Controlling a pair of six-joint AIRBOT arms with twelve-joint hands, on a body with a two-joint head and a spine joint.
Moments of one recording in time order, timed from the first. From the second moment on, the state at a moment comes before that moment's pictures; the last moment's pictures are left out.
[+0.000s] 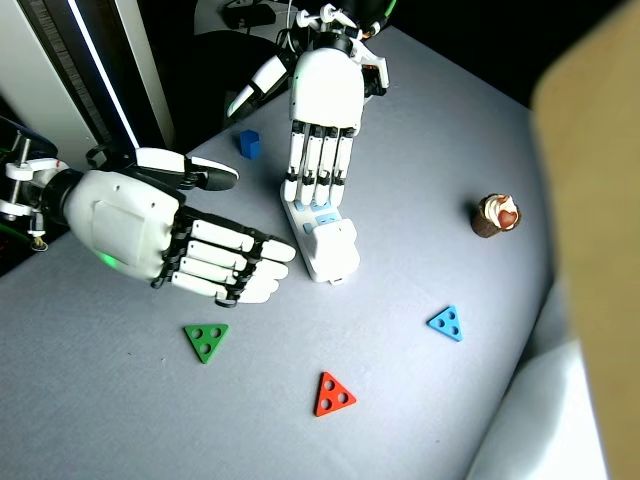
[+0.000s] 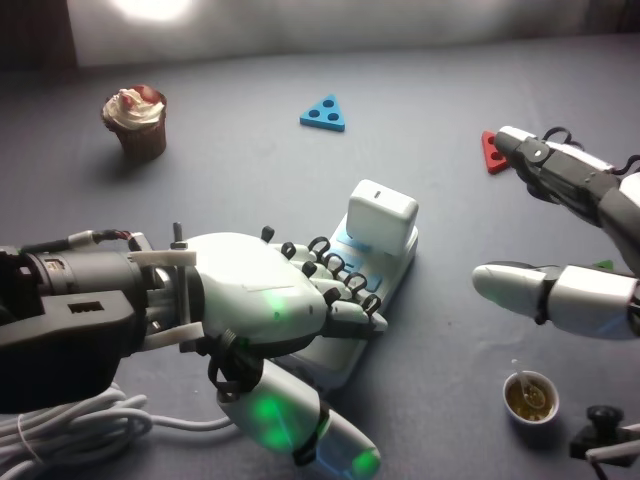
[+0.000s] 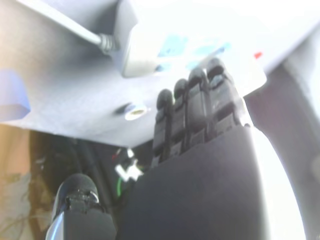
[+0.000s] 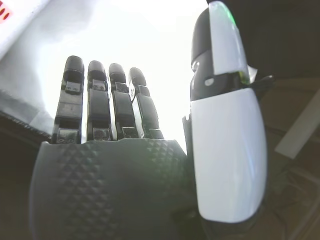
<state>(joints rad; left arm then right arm) 0.58 -0.98 0.83 0.00 0.00 1.05 -0.70 -1.04 0.78 0.65 1.15 -0.48</state>
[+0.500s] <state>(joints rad) 0.62 -1.00 0.87 -0.03 -0.03 1.05 -0.61 -1.12 0.83 0.81 1.02 -0.57</state>
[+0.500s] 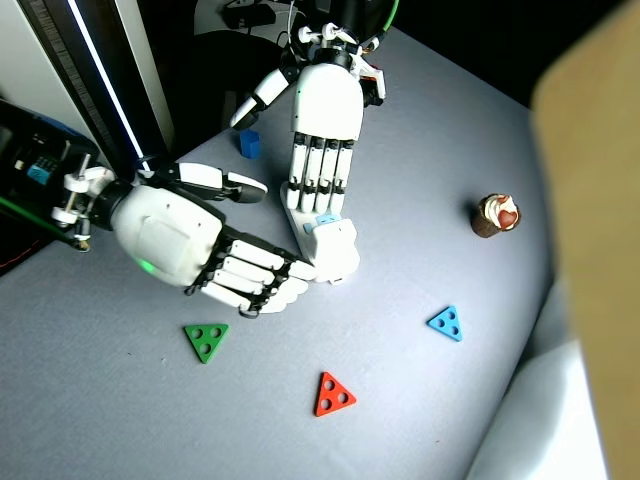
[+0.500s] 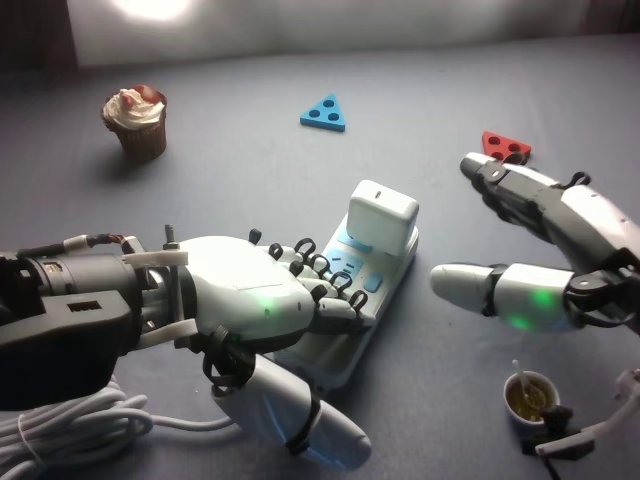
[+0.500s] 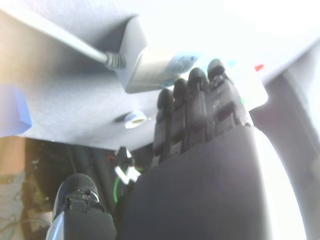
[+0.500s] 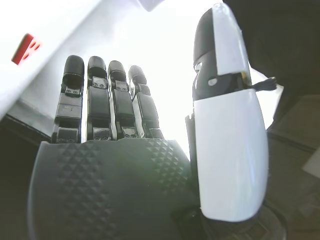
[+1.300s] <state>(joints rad) 0.65 -1.01 0.88 -0.05 -0.07 1.05 -0.55 -1.21 0.90 0.87 0.99 -0.62</state>
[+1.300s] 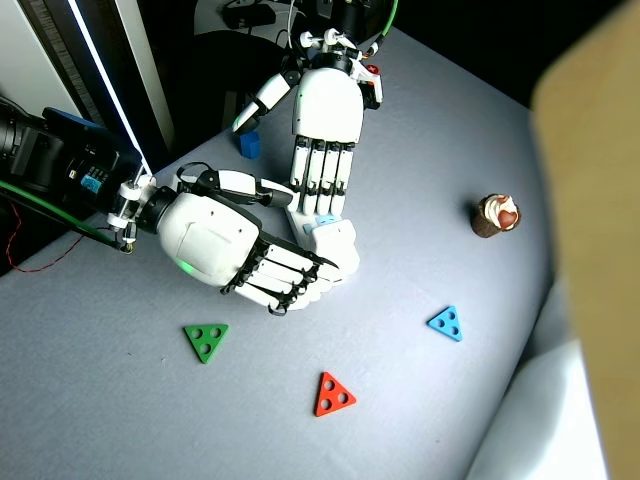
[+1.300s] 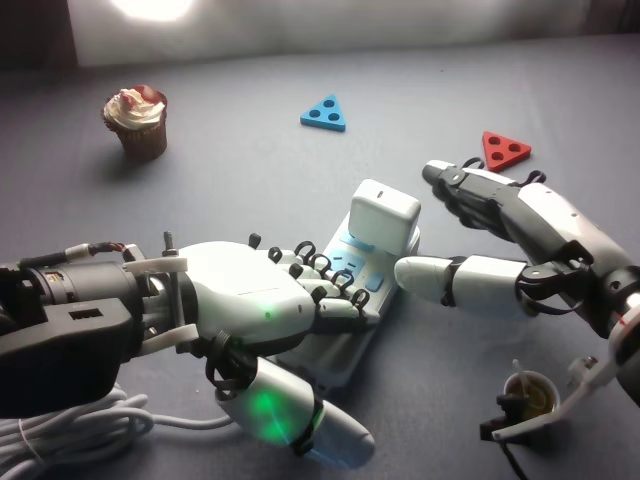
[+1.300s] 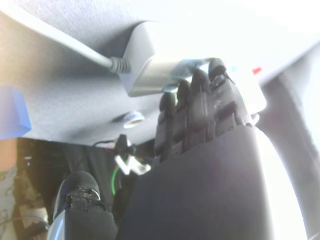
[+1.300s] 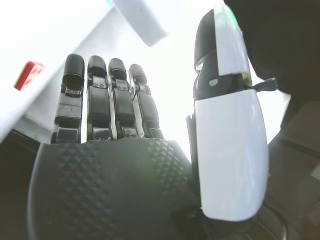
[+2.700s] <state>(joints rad) 0.65 -1.01 0.87 -0.06 -0.04 1.05 -0.46 -1.38 1.09 0.96 0.93 -0.70</state>
